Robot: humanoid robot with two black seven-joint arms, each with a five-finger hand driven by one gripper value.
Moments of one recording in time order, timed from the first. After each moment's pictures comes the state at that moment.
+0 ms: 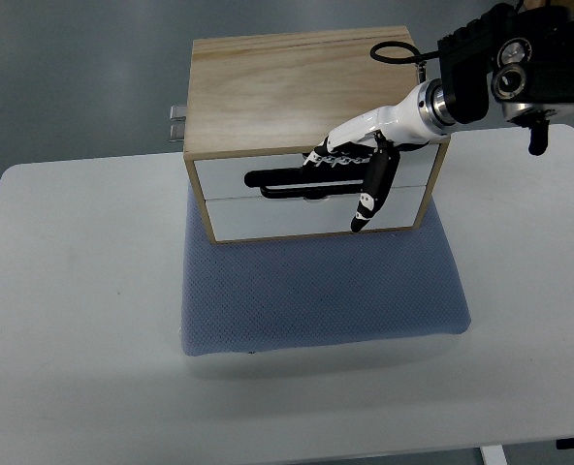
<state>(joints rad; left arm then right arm) 0.05 0.00 -0.27 -0.10 0.04 -0.02 -0.17 1.88 -0.50 -0.51 1.41 -0.39 0.36 -0.14</state>
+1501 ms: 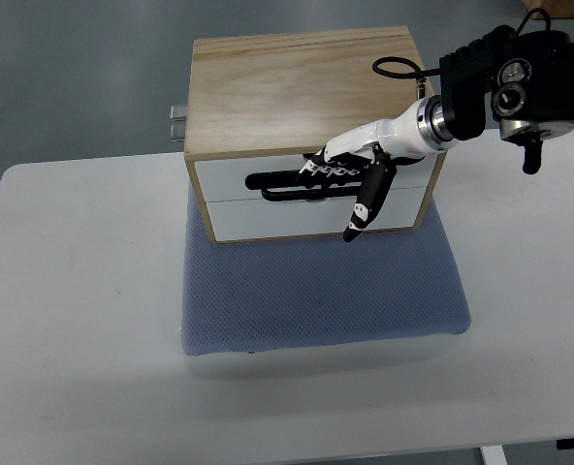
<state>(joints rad) 0.05 0.00 -0.27 -0.10 0.04 -0.02 -0.17 1.79 -0.53 -0.45 1.44 -0.39 0.32 -0.14</state>
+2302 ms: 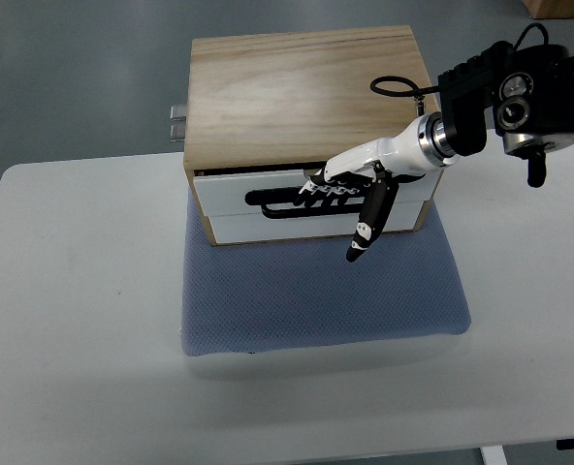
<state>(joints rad) 0.05 0.00 -0.27 -0.10 0.04 -0.02 -0.17 1.80 -0.54 -0.46 1.49 -0.38 0.35 -0.14</state>
